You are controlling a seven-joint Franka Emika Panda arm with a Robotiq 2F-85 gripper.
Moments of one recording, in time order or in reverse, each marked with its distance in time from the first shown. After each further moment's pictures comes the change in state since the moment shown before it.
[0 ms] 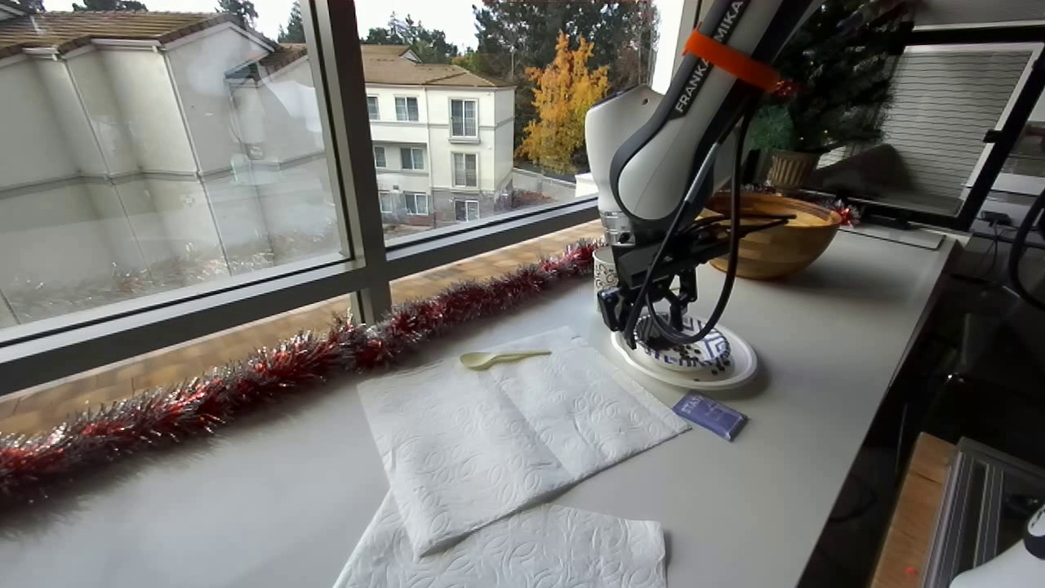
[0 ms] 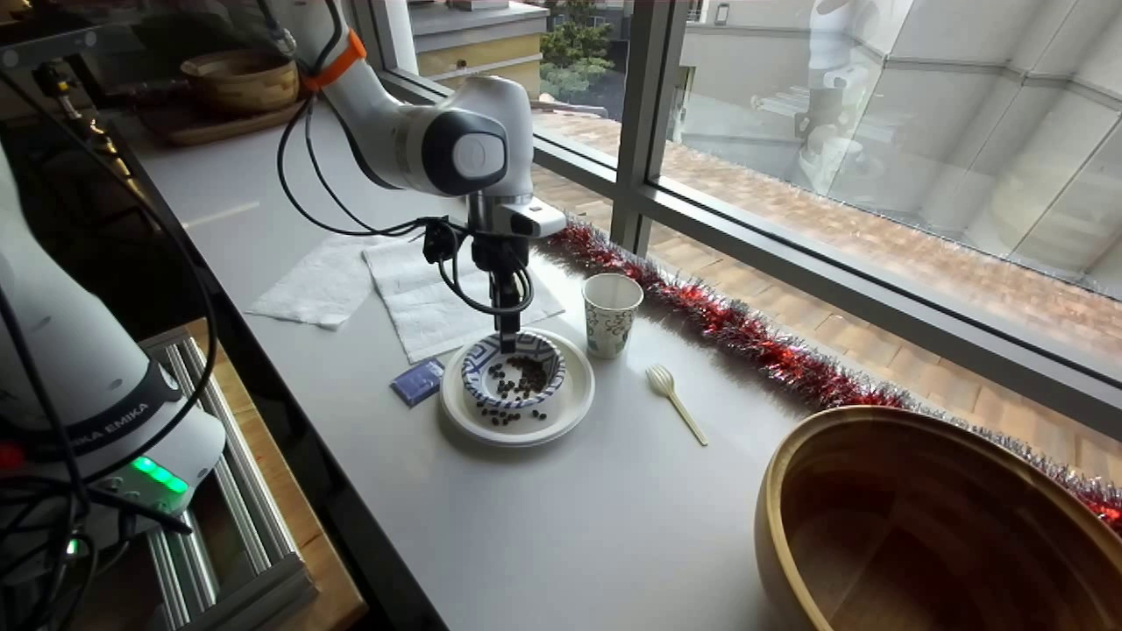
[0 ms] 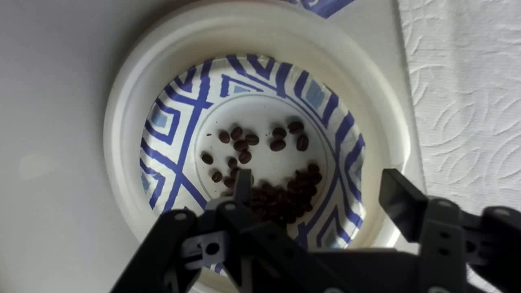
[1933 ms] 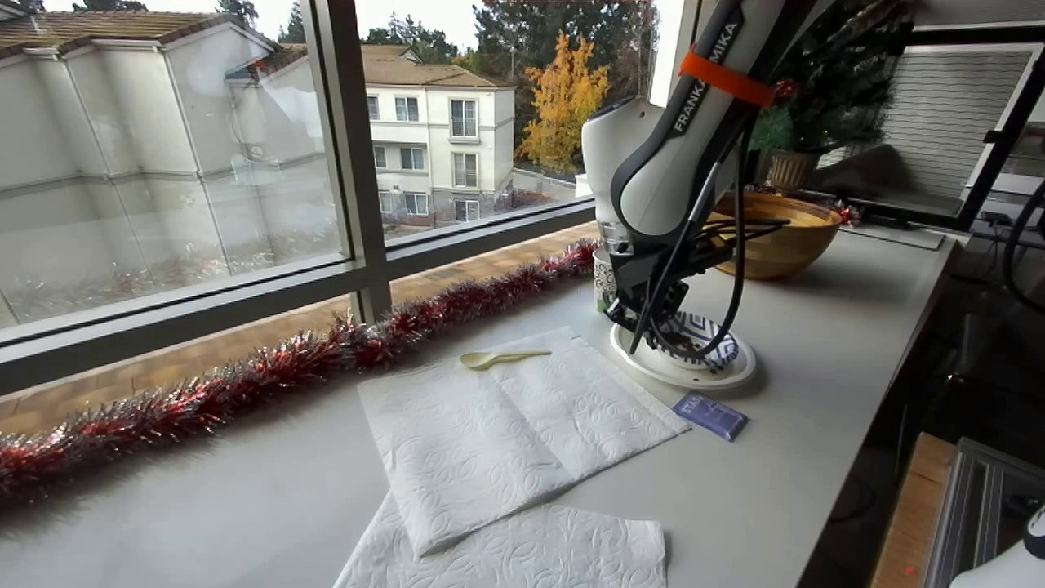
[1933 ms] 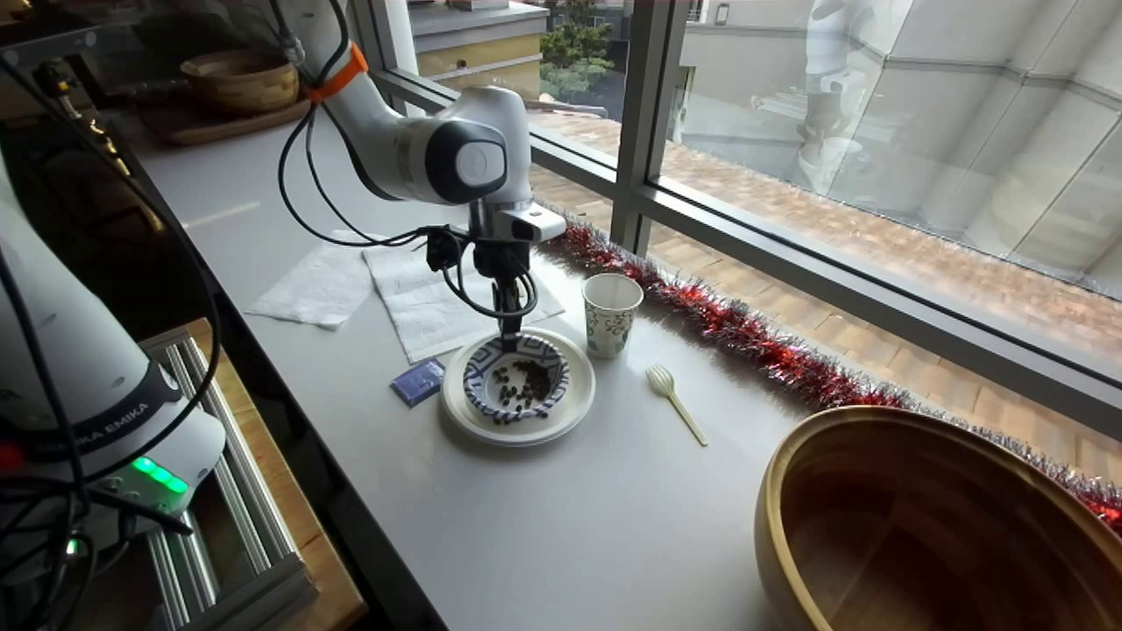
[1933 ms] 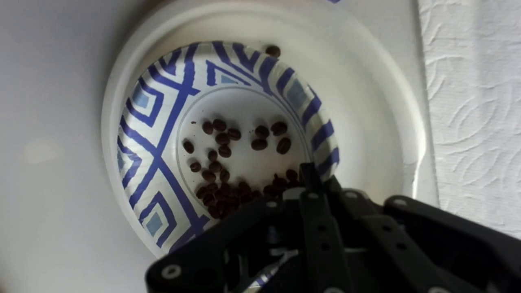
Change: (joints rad) arm 0.058 0.032 -0.057 0.003 -0.040 0.040 0.020
